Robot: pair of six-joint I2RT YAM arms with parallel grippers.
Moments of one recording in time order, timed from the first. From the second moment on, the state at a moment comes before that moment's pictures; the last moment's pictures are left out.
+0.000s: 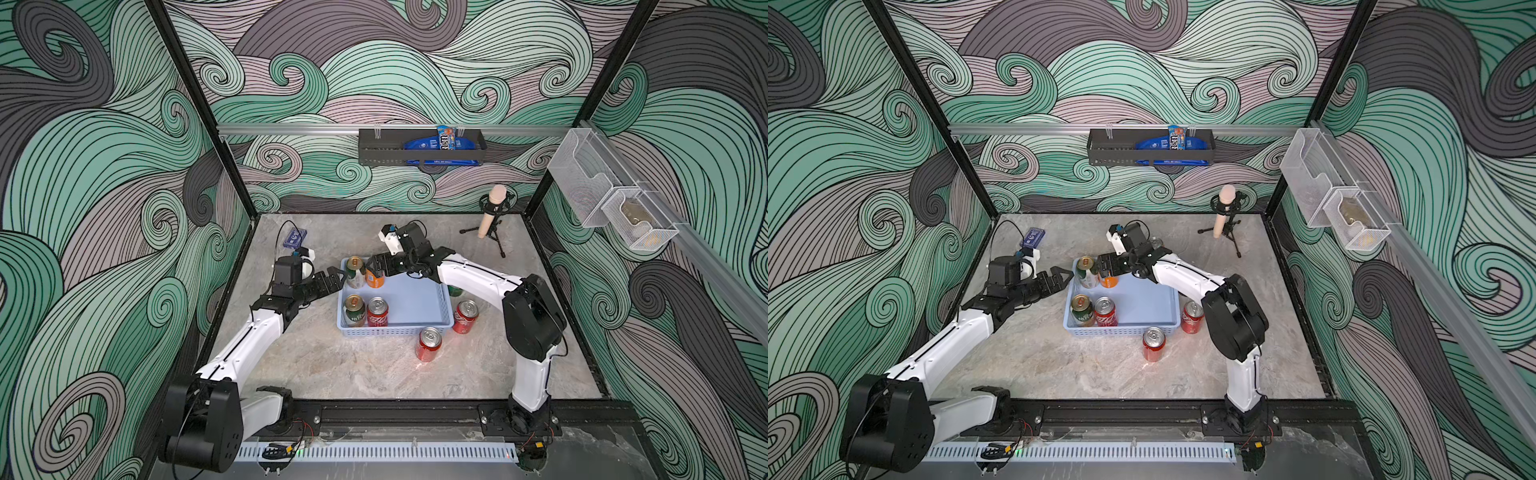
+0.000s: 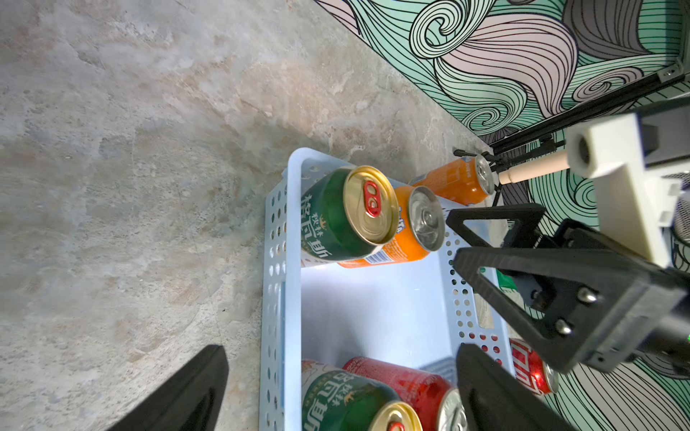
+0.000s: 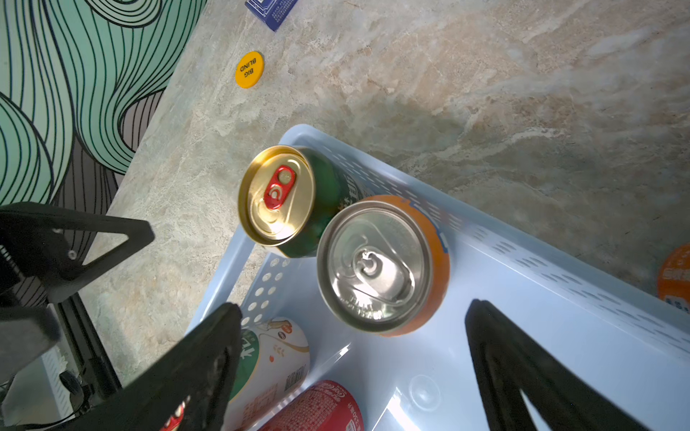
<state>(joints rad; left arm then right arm) -0.13 1.17 0.69 -0.16 0.39 -0.55 0.64 1.94 1.47 -0.30 -0.21 0.34</state>
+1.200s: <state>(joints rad) -0.13 1.15 0.69 -0.16 0.40 -0.55 0.66 2.05 1.52 -0.27 -0.08 0.35</state>
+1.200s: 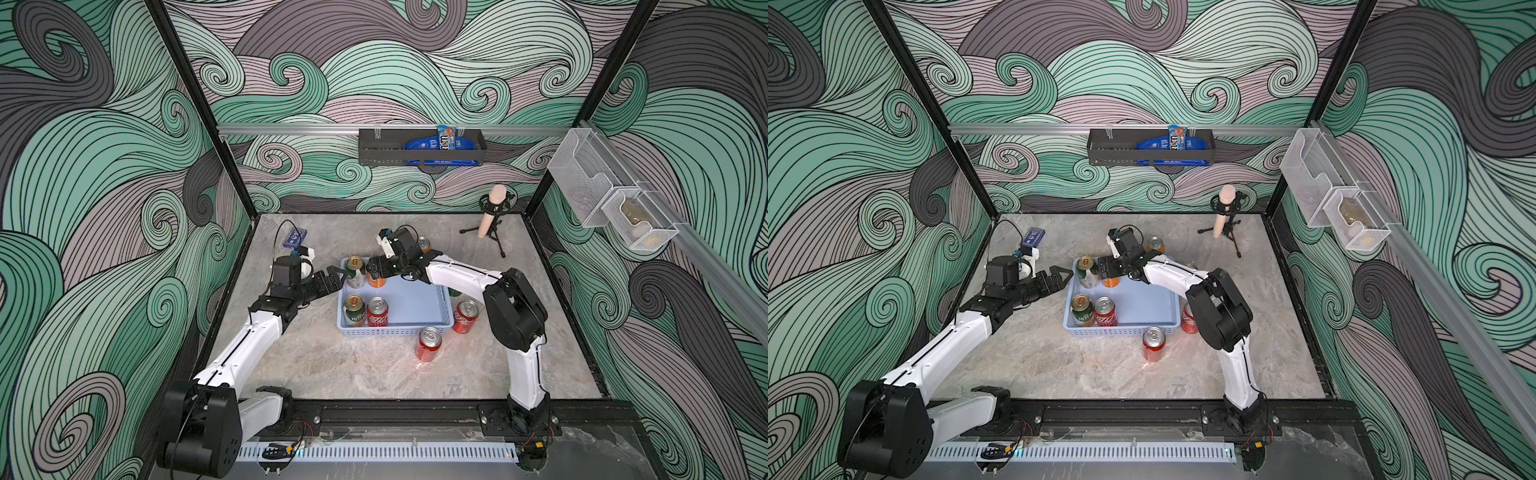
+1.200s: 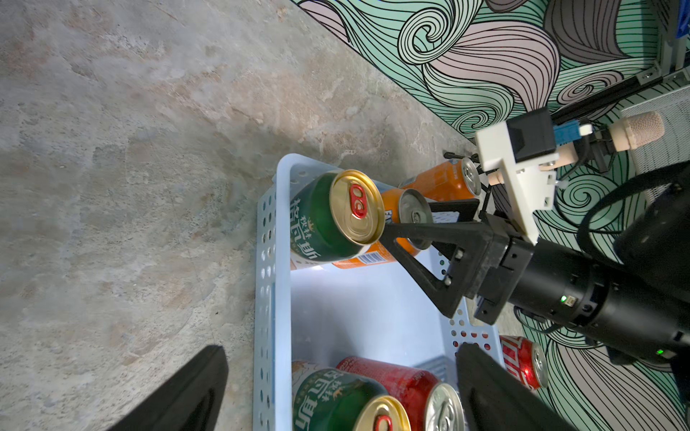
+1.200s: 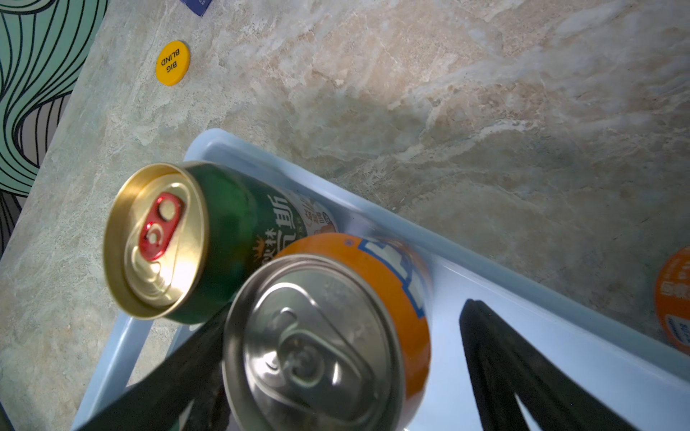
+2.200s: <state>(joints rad) -0.13 1.07 0.80 -0.21 0.43 -0.62 0.67 1.99 1.50 -0.34 -0.04 0.35</state>
